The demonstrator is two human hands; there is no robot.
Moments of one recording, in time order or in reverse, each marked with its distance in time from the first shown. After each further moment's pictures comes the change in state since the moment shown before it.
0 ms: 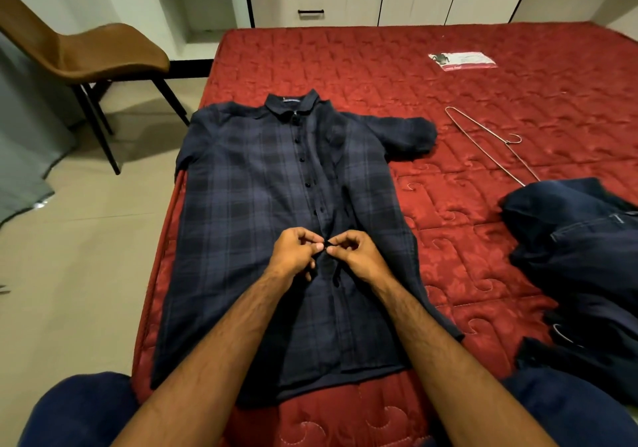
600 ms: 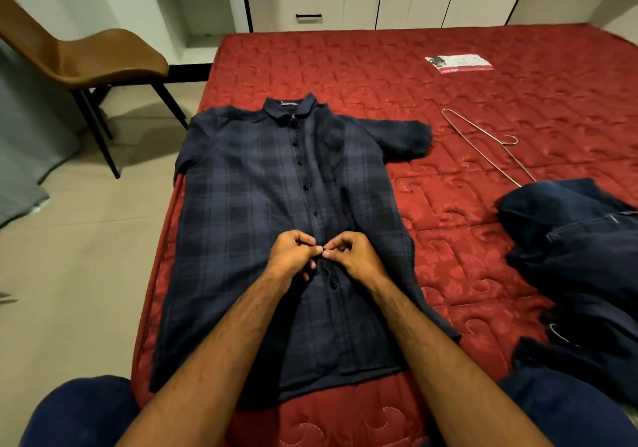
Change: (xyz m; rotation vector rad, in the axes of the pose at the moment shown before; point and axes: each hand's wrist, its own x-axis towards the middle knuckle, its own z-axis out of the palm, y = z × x) left_hand 0.001 0.002 0.002 -0.072 0.026 -0.052; right_hand -0.001 -0.008 -0.001 -0.051 -0.047 -0.047
